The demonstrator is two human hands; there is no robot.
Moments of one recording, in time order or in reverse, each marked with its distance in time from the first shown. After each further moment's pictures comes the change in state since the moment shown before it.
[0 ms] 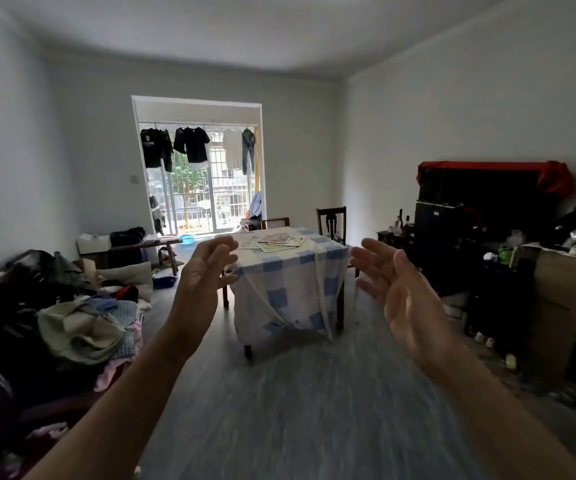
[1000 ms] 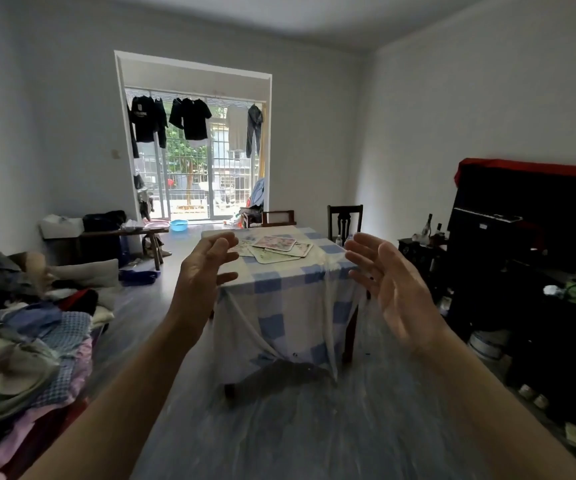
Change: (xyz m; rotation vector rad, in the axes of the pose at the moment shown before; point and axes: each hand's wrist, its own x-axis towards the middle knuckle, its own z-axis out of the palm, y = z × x) left_hand 0.424 -0.325 0.068 -0.015 0.074 -0.132; right_hand 0.458 0.284 -0.084 -0.069 -0.006 0.101
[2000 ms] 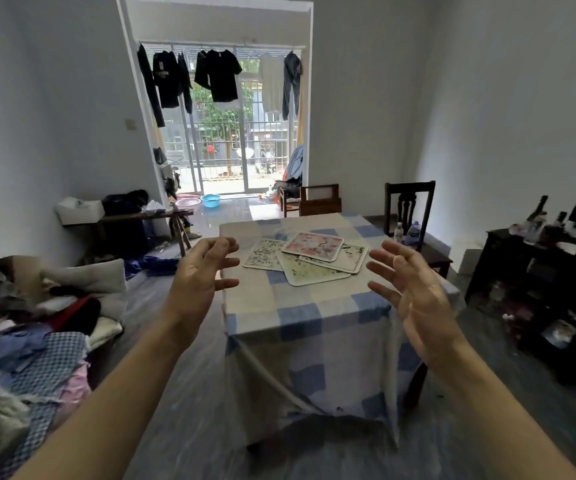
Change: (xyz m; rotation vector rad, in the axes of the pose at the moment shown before) left_hand 0.480 -0.283 0.016 0.124 0.103 -0.154; right_hand 0.506 0.322 -0.040 0.069 0.006 0.109
